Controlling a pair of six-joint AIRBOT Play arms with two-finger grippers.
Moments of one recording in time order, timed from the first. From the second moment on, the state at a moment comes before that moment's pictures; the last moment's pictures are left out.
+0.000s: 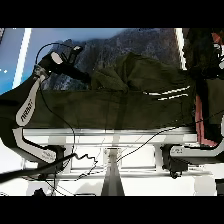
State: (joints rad) left arm -0.16 -1.72 1.34 1.06 -0.96 -0.93; right arm -0.43 -1.49 1.25 -1.39 0.93 1.22
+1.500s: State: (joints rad) left arm 0.22 -1.08 1.44 1.60 -0.93 -1.05; right arm -0.42 -1.49 1.25 -1.28 0.91 1.22
